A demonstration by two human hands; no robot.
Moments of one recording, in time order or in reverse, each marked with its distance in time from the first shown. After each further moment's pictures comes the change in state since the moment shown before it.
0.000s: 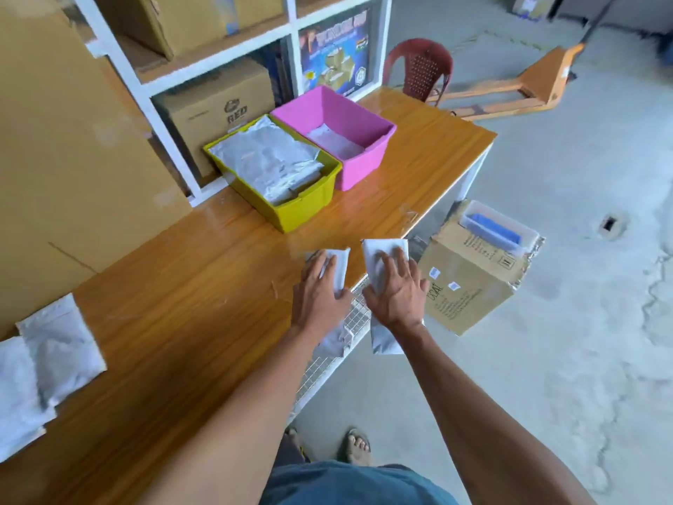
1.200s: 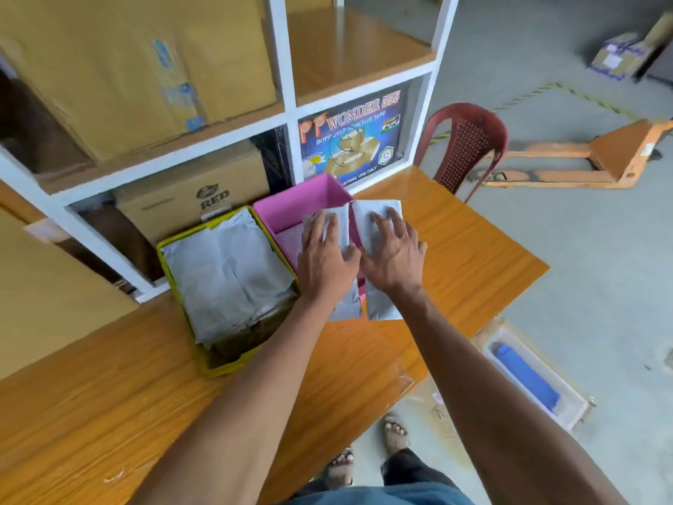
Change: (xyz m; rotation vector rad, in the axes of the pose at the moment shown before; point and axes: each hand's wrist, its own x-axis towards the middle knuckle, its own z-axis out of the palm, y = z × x) left_hand 0.433 0.083 -0.010 0.007 0.321 -0.227; right_hand 0.471 -0.001 -0.041 0.094 0.061 -0.258
